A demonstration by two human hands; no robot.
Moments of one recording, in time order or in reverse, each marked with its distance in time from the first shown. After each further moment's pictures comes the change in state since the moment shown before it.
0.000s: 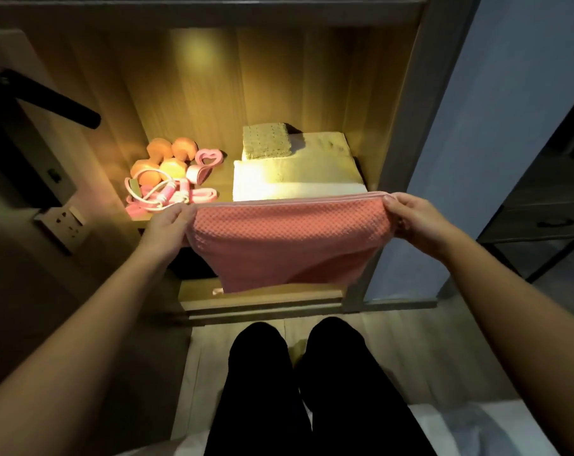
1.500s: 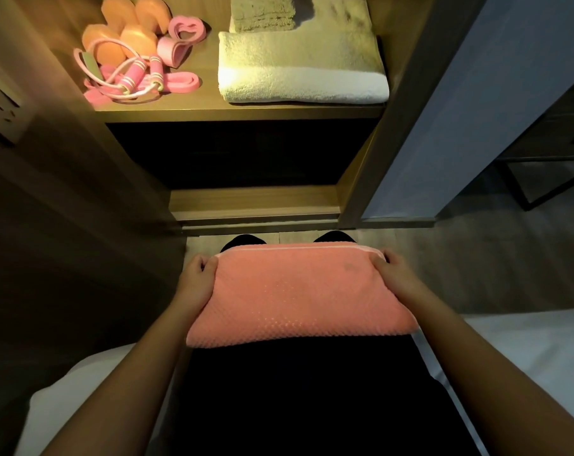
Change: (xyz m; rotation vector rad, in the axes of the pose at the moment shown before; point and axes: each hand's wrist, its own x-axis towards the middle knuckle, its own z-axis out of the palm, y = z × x) left_hand -0.126 -0.174 0.080 0.199 -0.103 -0.571; right_hand -0.112 0.195 0.058 -0.385 0.113 0.516
